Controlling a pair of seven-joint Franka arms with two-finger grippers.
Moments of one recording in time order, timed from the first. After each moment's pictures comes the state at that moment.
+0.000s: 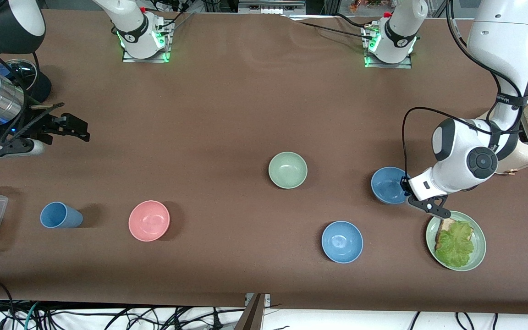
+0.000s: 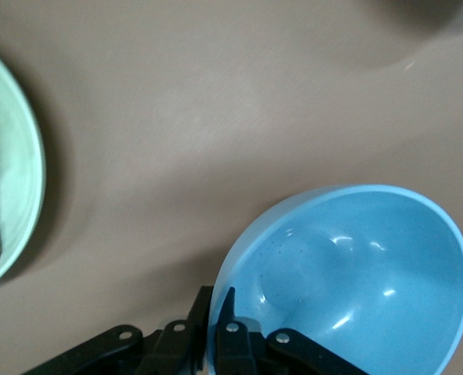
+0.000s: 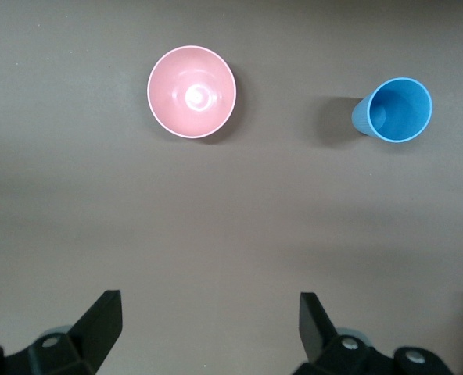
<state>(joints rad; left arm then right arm) 0.03 0.54 -0.11 -1.78 0.04 2.29 0.30 0.05 0.14 0.03 -1.56 0.04 1.69 0.01</state>
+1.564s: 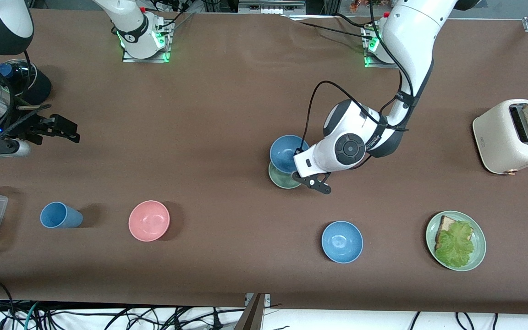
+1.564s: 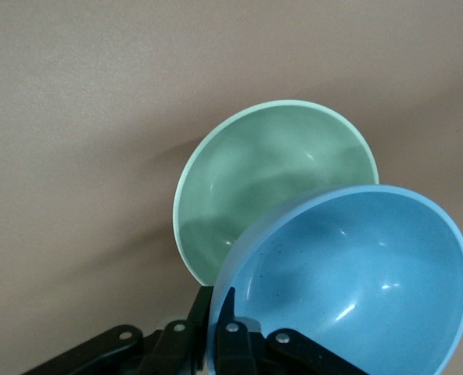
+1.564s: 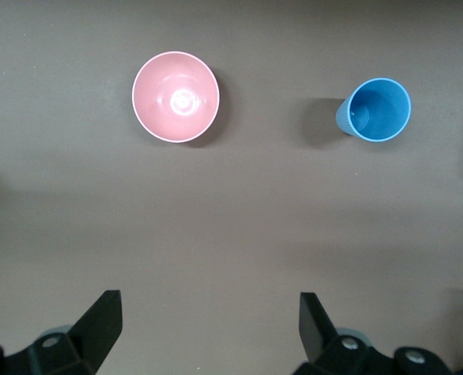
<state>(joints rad) -0.38 0.65 -0.16 -1.57 -0.20 2.08 -0.03 0.04 0.14 0.01 -1.55 0.04 1.69 0.00</state>
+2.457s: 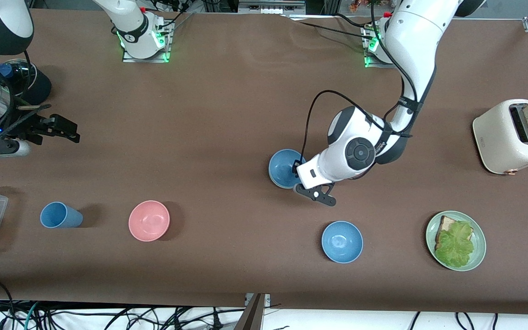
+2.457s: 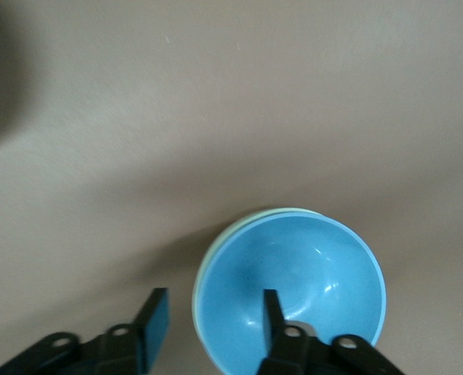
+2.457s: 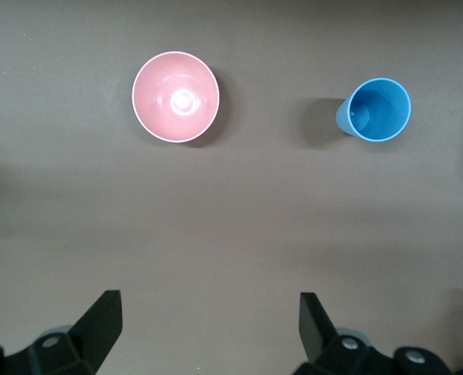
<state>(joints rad) -0.36 0.68 -0.15 -1.47 -0.22 2.16 -0.03 0.04 0.14 0.01 -1.55 0.04 1.69 0.00</state>
